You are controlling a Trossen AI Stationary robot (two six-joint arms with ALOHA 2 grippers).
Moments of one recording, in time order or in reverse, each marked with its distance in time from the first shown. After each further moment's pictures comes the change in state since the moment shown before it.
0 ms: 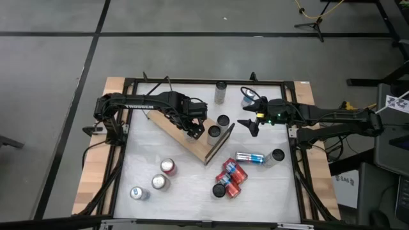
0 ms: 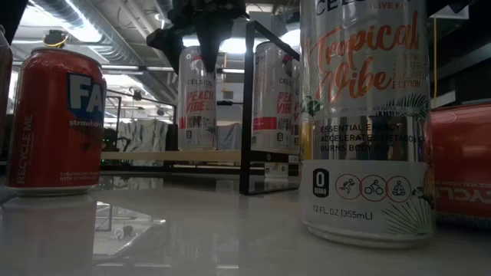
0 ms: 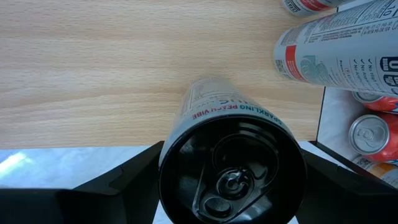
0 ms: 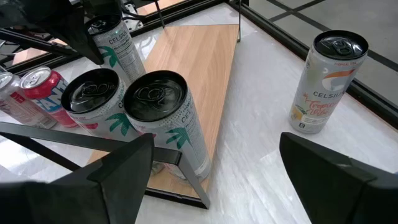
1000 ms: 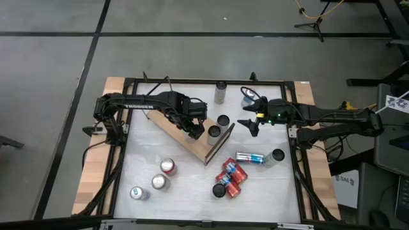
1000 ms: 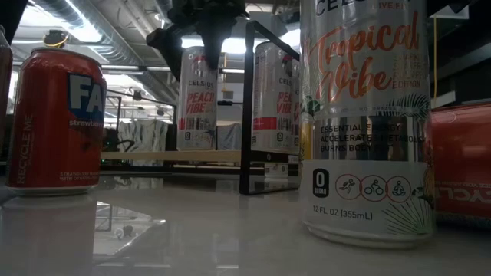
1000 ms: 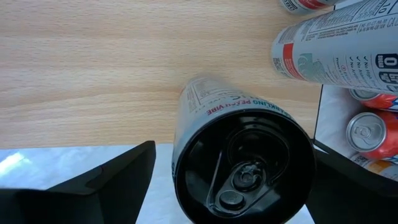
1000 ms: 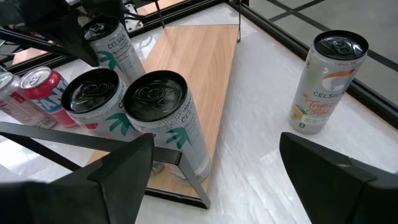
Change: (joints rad) left arm 0.000 -0.002 0.000 0.000 0.008 0.002; right arm 0.000 0.000 0.000 0.000 0.000 0.000
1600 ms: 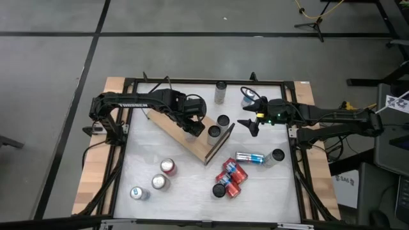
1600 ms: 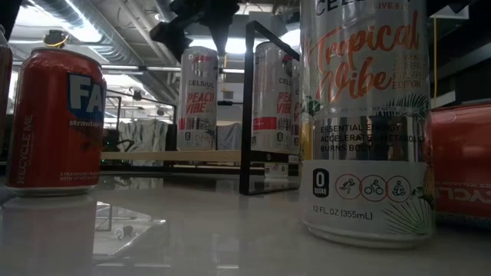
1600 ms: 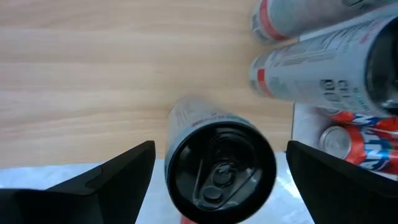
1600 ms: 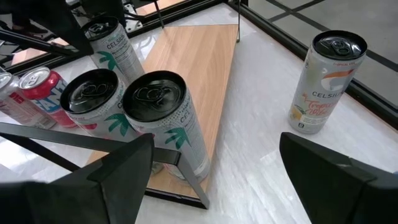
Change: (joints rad) left arm 0.000 -0.055 0.000 0.063 -0.033 0.001; right arm 0.000 0.000 0.000 -0.001 0.000 0.000
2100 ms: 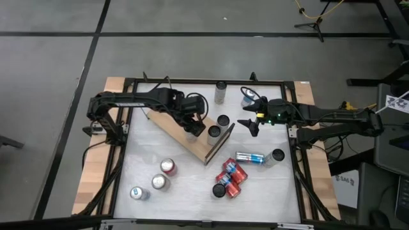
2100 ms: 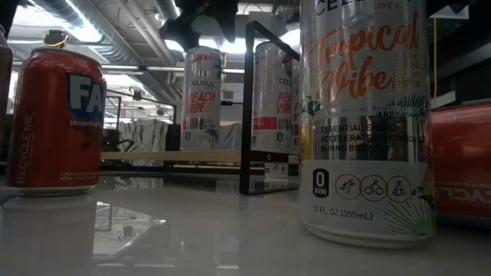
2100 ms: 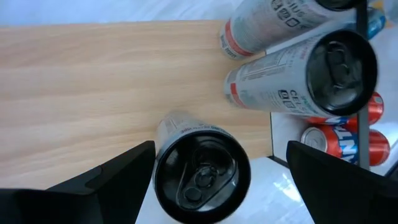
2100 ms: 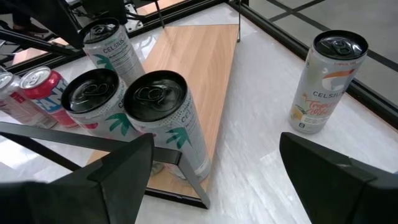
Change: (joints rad) left arm 0.000 -0.027 0.000 0.075 0.001 0.101; right arm 0.000 0.000 0.000 0.000 0.000 0.000
